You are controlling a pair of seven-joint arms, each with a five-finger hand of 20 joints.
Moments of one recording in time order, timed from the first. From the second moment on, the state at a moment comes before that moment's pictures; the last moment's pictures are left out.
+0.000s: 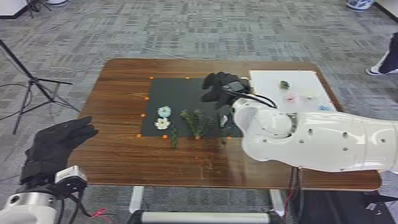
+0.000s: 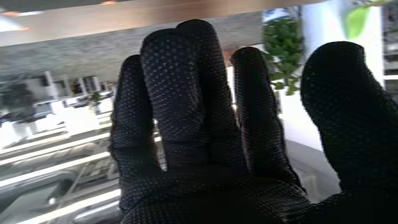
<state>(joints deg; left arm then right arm) 144.4 -46.8 -104.4 -133.2 37.2 29.1 17.2 -13.1 -49.0 -17.1 -102.7 -91.6 26.9 41.1</state>
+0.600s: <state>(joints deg) 144.8 -45.9 -105.4 -133.8 37.2 29.3 16.8 -4.6 -34.2 -26.8 -102.1 -92.4 26.0 43.9</state>
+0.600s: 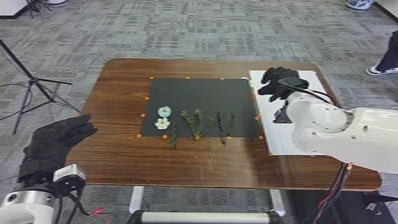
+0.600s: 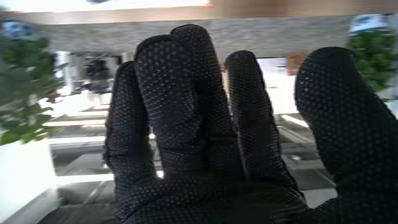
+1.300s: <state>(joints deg) 144.6 -46.0 -104.7 -134.0 37.2 29.5 16.7 -4.8 -24.1 -27.3 -98.9 -91.5 23.7 48.7</state>
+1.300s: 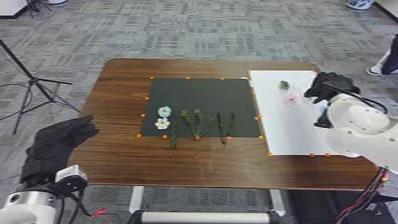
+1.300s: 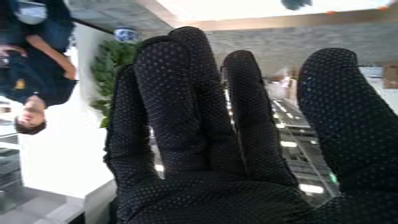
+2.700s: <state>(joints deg) 142.8 -46.0 -103.2 -133.7 37.0 29.2 17.3 -14.8 -24.6 -20.3 -91.2 -89.7 20.1 50.1</state>
